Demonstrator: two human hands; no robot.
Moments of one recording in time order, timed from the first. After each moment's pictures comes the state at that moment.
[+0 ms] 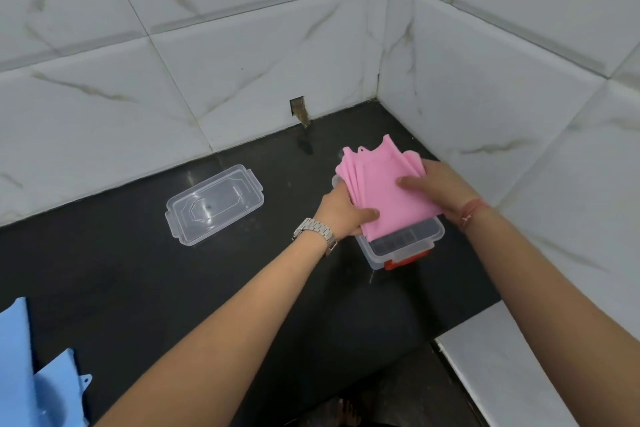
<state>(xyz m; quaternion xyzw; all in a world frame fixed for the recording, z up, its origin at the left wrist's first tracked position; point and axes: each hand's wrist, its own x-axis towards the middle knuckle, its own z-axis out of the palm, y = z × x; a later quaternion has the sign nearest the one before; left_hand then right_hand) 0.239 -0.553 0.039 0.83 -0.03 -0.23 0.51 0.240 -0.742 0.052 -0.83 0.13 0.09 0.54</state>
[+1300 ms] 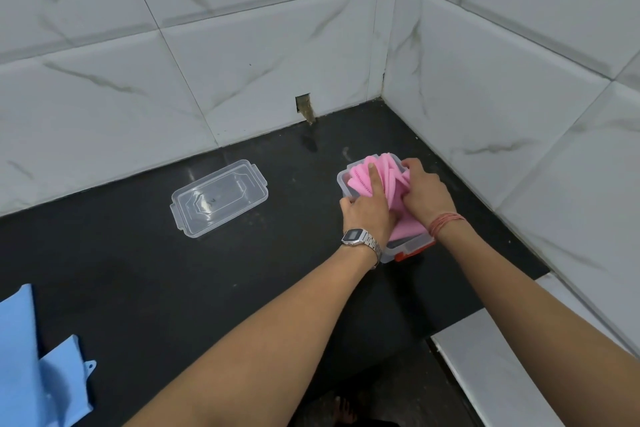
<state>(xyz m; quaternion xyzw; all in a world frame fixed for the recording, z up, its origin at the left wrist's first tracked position) 0.231 -0.602 -0.005 0.98 -0.09 -0.01 0.19 0.243 -0.719 0.015 -0.97 0.08 -0.02 0.24</state>
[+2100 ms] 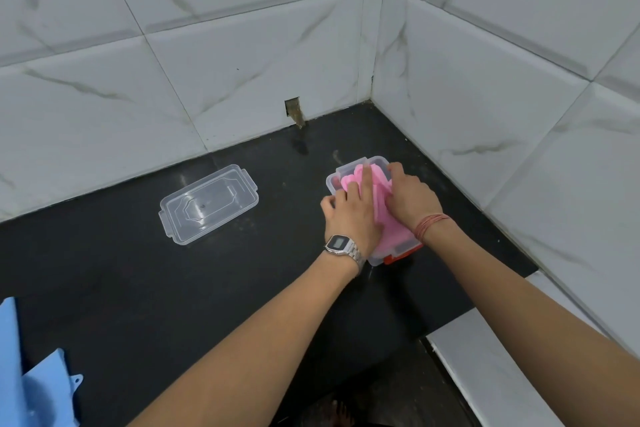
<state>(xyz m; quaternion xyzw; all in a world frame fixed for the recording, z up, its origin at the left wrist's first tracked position) 0.223 -0.592 -0.001 0.98 -0.13 0.06 0.12 0.243 -0.715 0.014 -0.99 0.06 0.00 0.16</state>
